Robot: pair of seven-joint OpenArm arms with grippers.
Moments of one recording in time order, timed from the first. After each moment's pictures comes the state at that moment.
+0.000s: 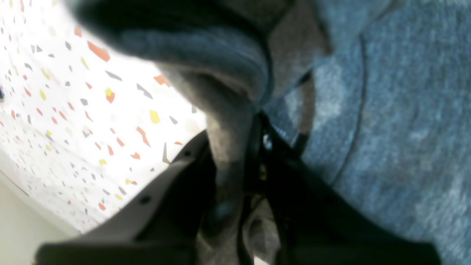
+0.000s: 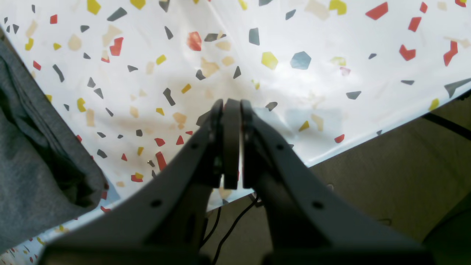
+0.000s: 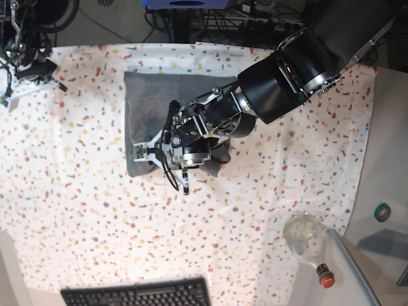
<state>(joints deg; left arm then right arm) -26.6 -2.5 62.0 55.3 11.0 -20.9 42.8 -29.5 16.3 10.7 102.4 34.0 -23.2 -45.2</state>
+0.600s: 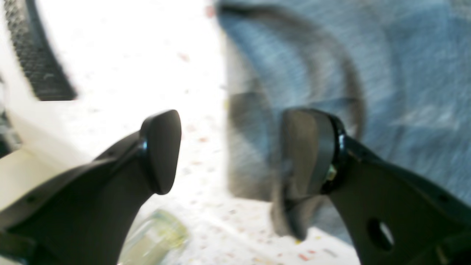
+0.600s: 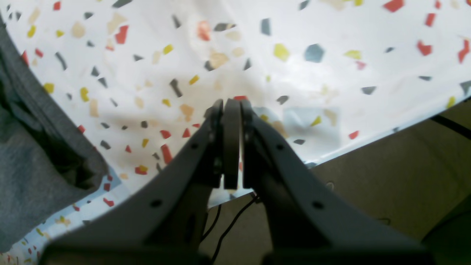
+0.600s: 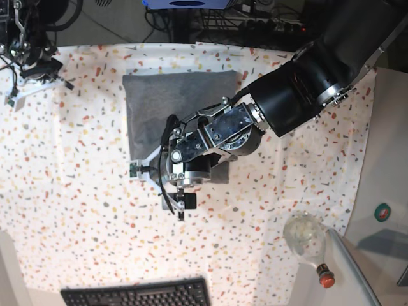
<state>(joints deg) -30.5 -5.8 62.3 70.2 10.0 -22.3 50.7 -29.3 16.3 8.3 102.4 34.0 -23.2 -45.2</state>
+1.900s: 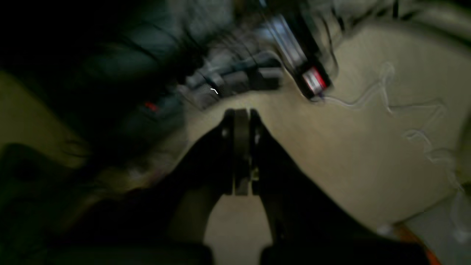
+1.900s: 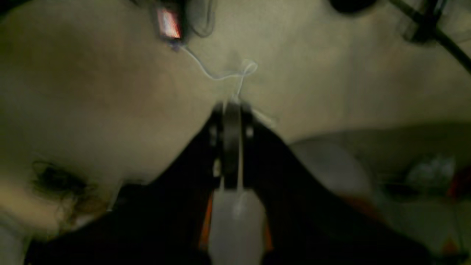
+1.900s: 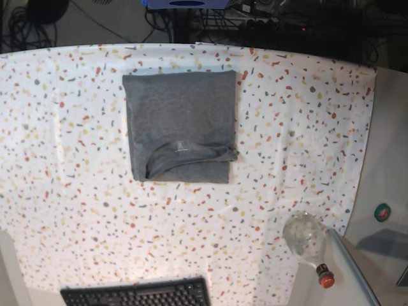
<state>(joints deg) 48.8 -18.5 3.1 78.0 11.0 -21.0 6.0 -54.1 12.4 3.7 81.8 11.1 8.9 -35.3</state>
